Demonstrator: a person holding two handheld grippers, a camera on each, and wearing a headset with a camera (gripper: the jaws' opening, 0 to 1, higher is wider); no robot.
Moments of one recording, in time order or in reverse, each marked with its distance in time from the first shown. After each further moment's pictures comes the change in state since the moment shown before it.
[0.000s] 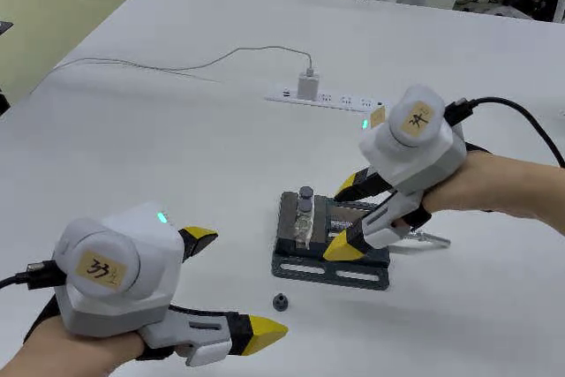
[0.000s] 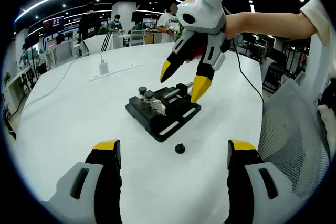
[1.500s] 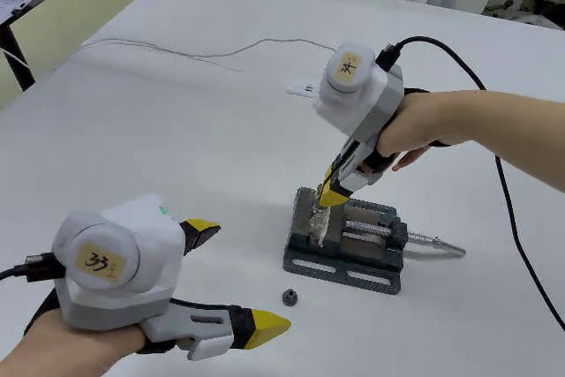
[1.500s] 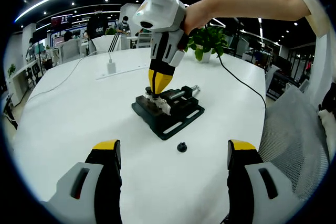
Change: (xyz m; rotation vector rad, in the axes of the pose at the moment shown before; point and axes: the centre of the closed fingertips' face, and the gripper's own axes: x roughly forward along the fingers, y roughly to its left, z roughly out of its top) left arm -0.008 0.006 0.001 -0.051 -0.042 0.042; right arm 0.025 -0.024 0.030 -0.080 0.273 0.113
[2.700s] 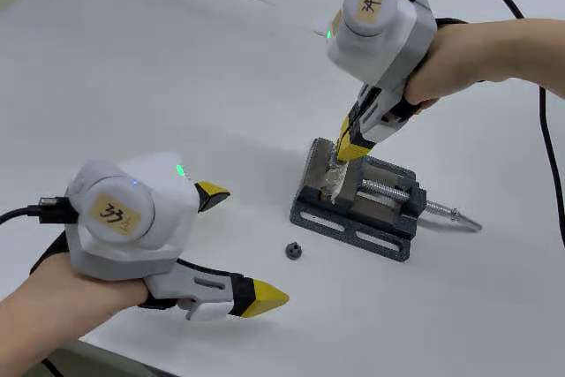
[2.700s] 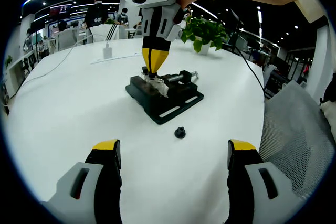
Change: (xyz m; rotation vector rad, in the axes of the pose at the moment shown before) left arm 0.016 -0.002 -0.036 -0.048 0.049 -0.039; right arm 0.006 -0.012 -0.001 -0.219 0.174 0.062
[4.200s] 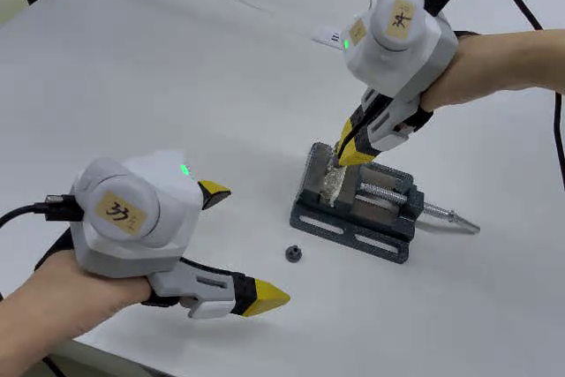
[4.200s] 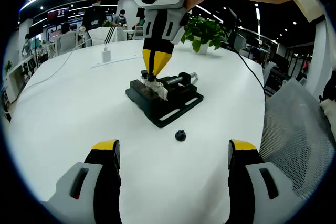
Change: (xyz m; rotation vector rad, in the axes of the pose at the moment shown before) left arm -0.001 0.000 0.006 0.032 0.000 0.003; right arm -0.006 0.008 0.001 -0.116 -0.094 -0.033
